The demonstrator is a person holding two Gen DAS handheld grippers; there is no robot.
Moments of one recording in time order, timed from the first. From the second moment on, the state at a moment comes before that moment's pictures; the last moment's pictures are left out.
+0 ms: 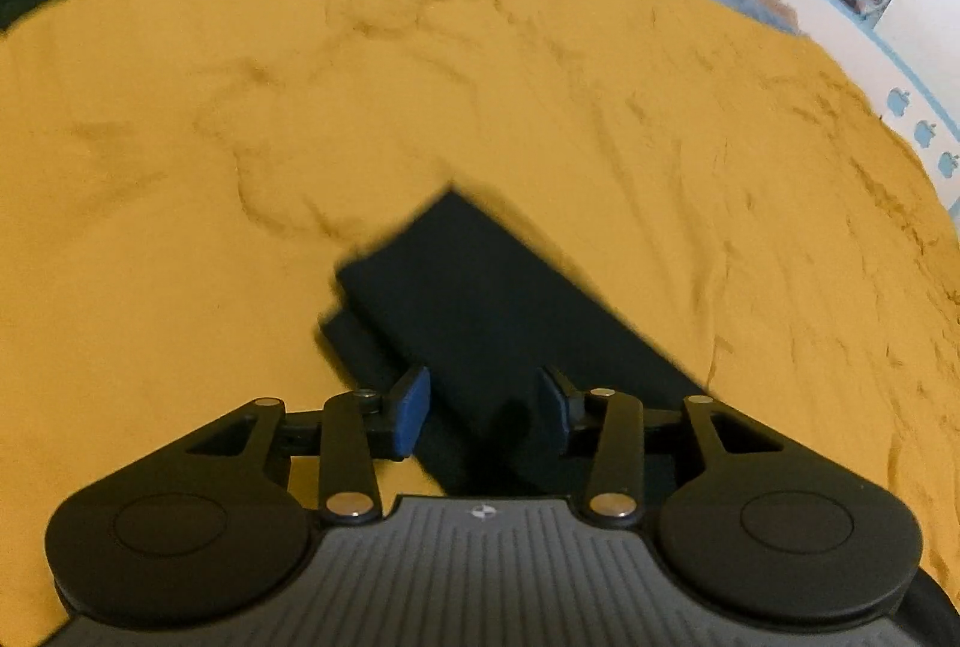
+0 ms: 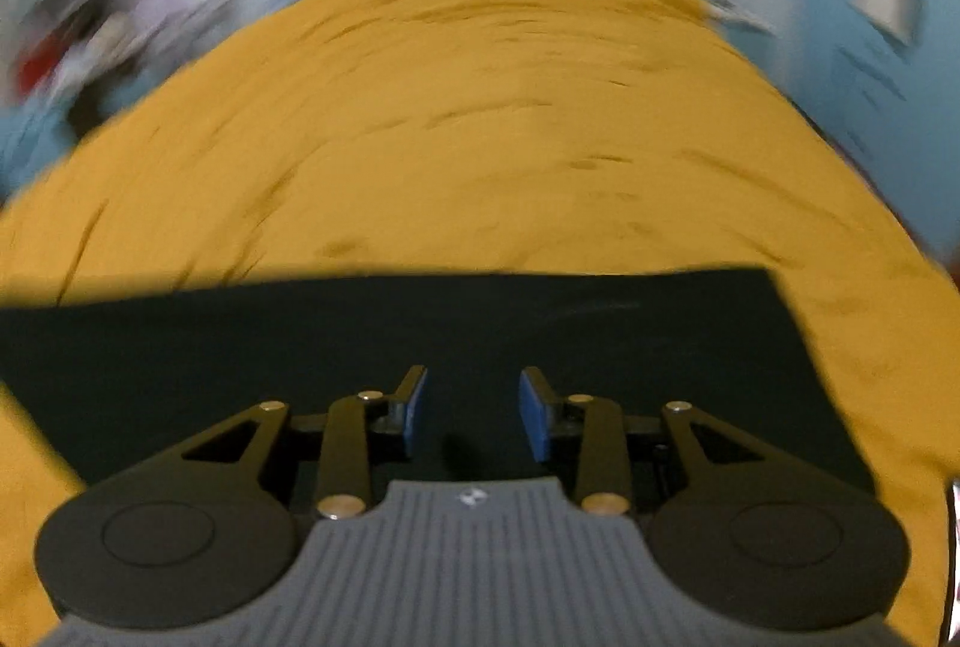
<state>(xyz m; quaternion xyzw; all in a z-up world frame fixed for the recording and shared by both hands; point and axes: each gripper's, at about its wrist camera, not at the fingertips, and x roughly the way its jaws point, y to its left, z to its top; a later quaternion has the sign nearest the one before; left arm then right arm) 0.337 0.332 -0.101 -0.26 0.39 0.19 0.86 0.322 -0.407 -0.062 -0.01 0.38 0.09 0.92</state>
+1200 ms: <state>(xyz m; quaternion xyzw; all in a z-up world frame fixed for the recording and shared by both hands) 0.336 0.332 -0.114 -0.29 0.40 0.19 0.85 0.259 -0.229 -0.124 -0.43 0.29 0.22 0.83</state>
